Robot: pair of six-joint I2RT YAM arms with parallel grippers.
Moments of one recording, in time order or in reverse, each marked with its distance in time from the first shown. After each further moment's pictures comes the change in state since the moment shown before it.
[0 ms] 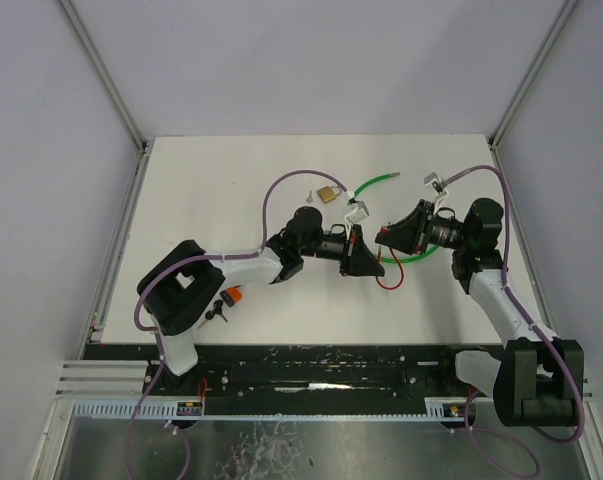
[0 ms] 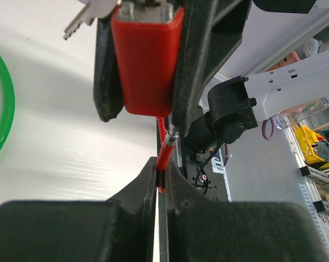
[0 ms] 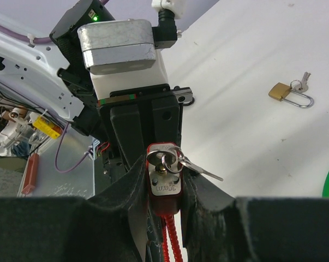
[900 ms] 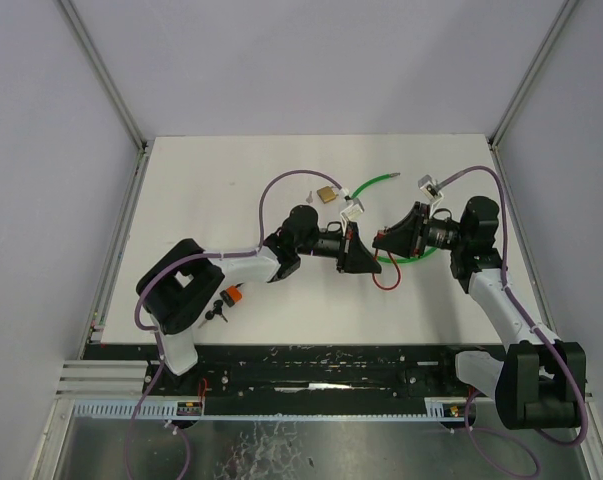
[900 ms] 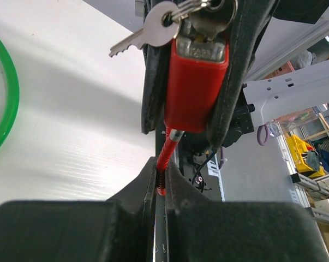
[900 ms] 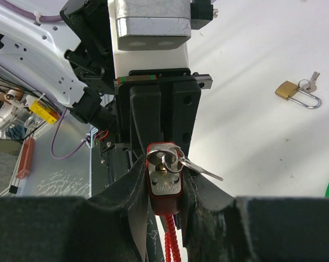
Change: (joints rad) left arm 0.032 0.000 -0.011 0.027 0.003 -0.071; right arm 0.027 -0.014 0.026 -0.116 -0.024 -0.121
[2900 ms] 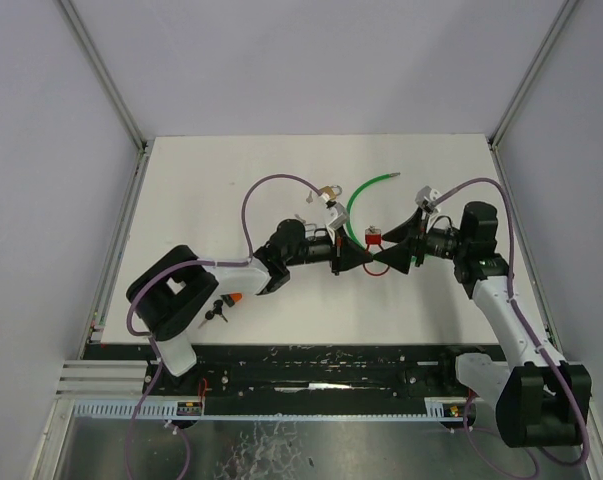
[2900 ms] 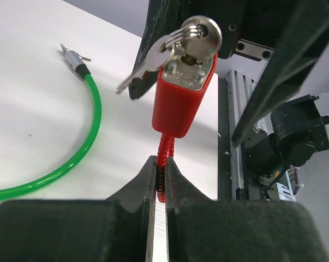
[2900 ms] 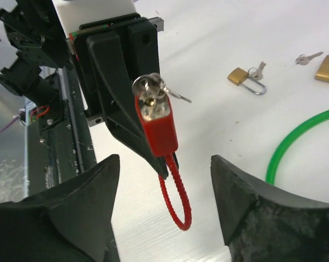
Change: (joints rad) left arm -0.016 -0.063 -0.164 0.158 -0.259 0.224; right arm 0.014 -0.079 0.018 -0.360 0.136 -0.474
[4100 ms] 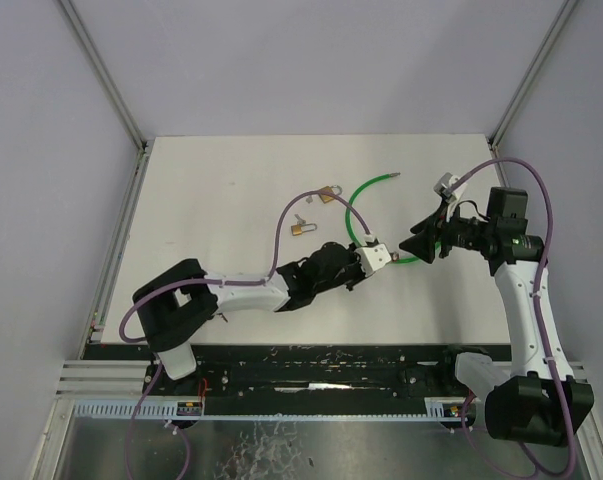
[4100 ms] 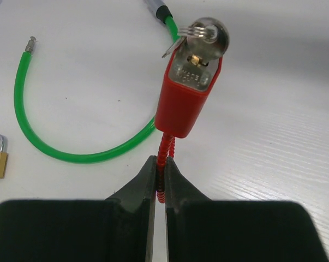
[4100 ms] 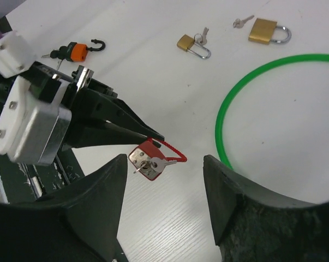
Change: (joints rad) left arm -0.233 -0.014 0.118 -0.463 -0.582 0.621; right arm -0.159 0.002 0.338 -0.710 0.112 -0.431
